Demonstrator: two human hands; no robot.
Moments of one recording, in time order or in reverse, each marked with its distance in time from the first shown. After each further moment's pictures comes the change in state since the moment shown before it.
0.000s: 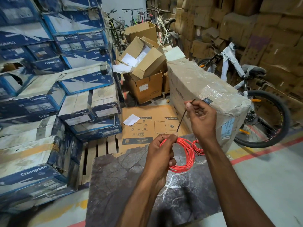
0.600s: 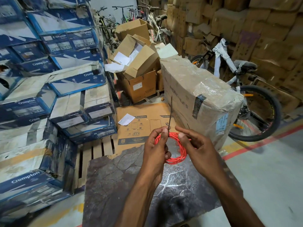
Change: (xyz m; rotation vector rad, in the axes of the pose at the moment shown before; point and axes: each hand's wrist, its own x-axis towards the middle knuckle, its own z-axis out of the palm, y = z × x) left_hand 0.021 -0.011 -0.001 -0.007 -0.016 0.121; right_hand -0.084 -0.022 -0.040 -0.042 -0.299 0.249
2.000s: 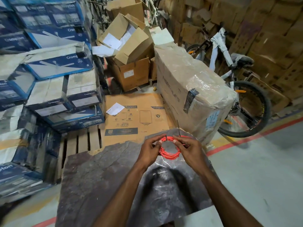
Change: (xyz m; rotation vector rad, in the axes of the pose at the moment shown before) left_hand 0.116 -0.118 -0.013 0.519 -0.151 -0.008; right_hand 0.075 0.143 -0.048 -0.179 -0.006 0.062
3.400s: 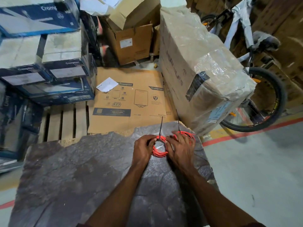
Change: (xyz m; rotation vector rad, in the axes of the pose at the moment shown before) left_hand 0.109 -0.162 0.045 0.216 0.277 0.012; right_hand 0.070 0.177 0.036 -0.942 0.002 -0.135
